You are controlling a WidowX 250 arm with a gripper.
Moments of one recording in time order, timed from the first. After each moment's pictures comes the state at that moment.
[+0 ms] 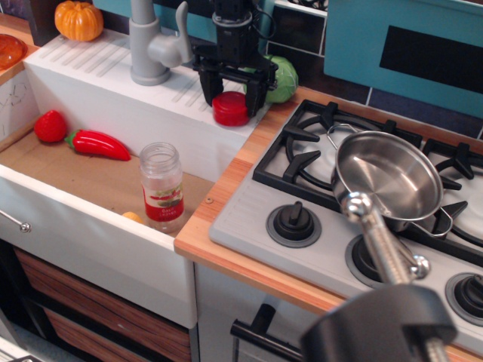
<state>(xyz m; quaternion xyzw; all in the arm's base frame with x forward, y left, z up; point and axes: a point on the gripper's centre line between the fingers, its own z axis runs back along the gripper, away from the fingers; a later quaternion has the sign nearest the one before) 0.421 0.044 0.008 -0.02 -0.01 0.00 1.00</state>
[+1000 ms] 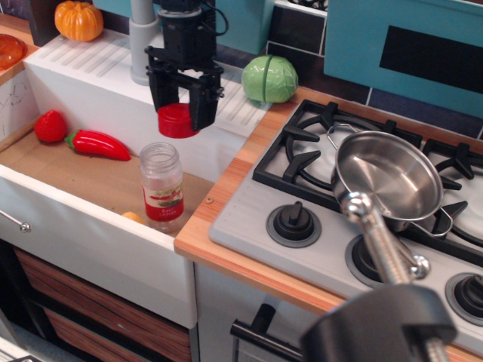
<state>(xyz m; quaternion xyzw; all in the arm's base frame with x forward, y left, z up) 0.352 0.069 0.031 -0.06 0.07 -0.11 0.99</state>
